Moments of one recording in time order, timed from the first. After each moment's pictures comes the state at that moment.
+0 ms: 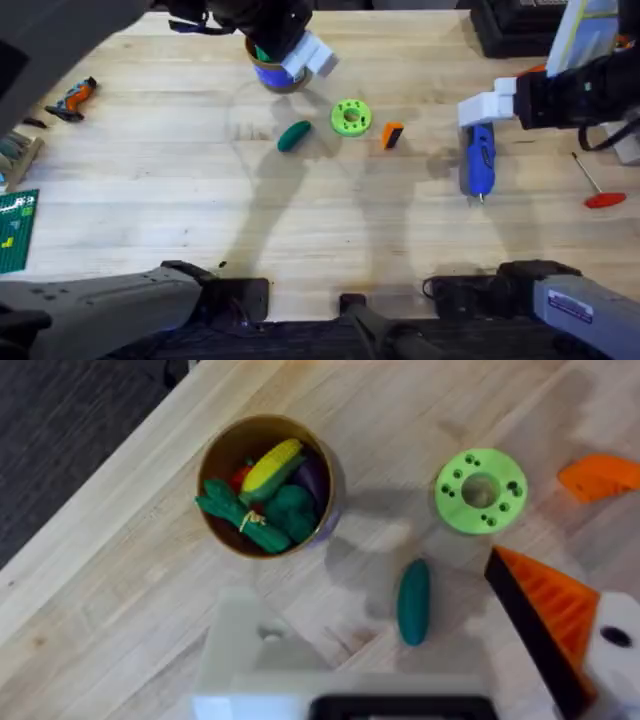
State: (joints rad) left arm -0.39 1.45 1.45 -0.87 0.03 0.36; right arm 0.00 1.16 1.13 -1.14 -0.06 -0.03
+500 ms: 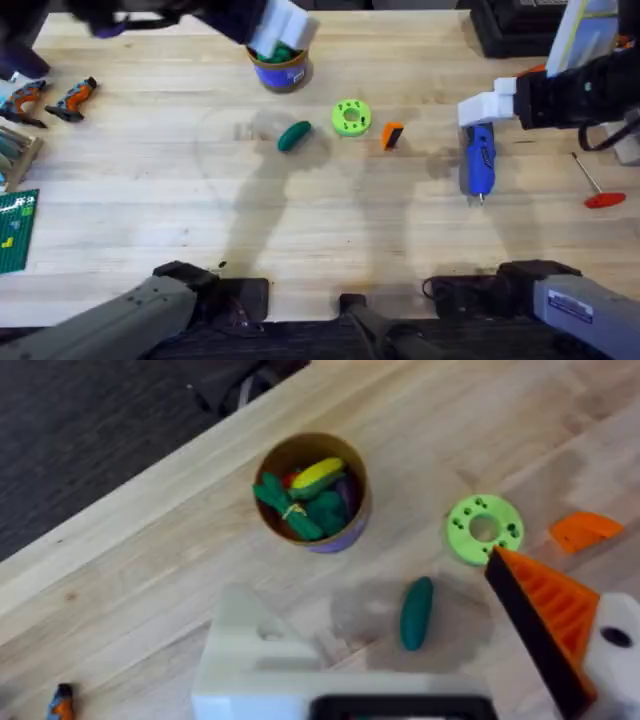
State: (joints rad) left arm -0.33 1.24 1.41 -0.87 0.01 0.24; right arm 0.00 1.16 1.13 -1.14 -0.06 -0.03
